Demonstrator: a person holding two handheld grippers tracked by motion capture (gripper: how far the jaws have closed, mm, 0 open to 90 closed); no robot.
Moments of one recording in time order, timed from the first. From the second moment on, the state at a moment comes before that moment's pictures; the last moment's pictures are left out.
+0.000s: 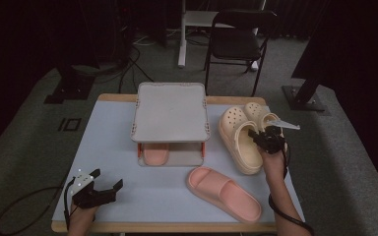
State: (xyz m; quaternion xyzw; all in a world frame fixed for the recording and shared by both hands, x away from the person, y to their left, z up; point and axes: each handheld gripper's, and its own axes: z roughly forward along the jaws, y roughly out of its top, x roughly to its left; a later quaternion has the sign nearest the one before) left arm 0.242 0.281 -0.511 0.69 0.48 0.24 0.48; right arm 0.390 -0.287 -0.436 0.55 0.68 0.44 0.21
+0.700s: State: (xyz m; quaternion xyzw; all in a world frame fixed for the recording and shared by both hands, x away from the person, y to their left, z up) left arm 0.241 0.282 -0.511 0.70 0.48 0.24 0.48; right arm 0.387 -0.276 -0.358 0.54 0.66 0.47 0.24
